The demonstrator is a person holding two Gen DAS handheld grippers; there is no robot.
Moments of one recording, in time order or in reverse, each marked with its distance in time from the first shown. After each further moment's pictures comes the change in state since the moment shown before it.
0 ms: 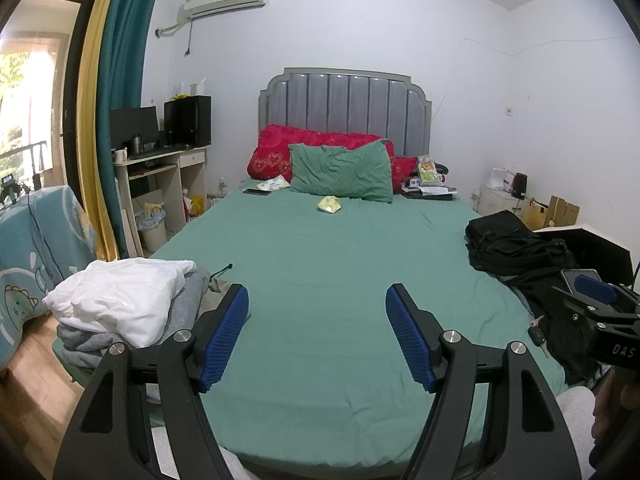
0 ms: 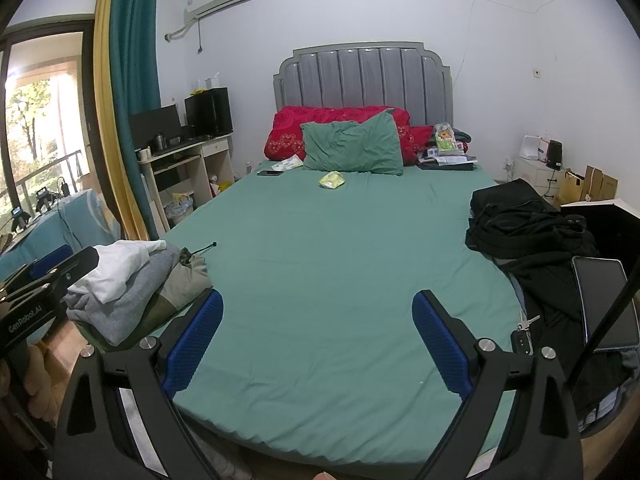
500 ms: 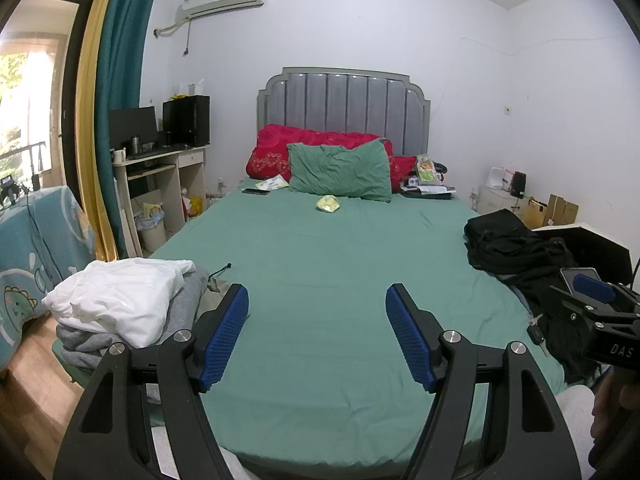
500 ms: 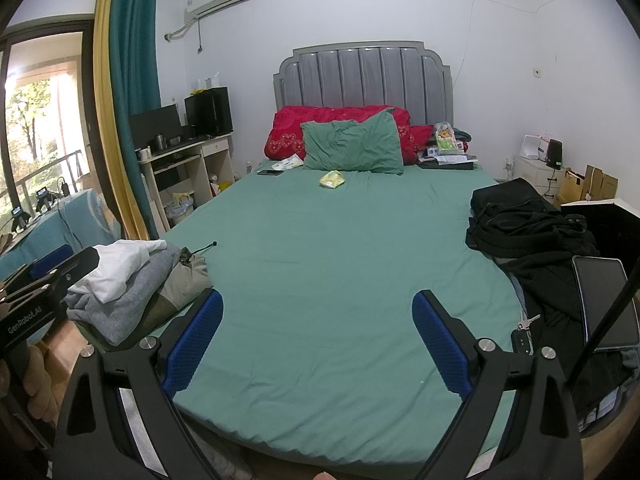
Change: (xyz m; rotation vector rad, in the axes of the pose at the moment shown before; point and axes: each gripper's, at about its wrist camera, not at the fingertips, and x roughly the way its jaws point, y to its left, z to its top) left arm -0.001 -0.001 0.000 0.002 0.001 -0.002; right arm 0.000 0.001 0.000 0.001 0.002 -0.001
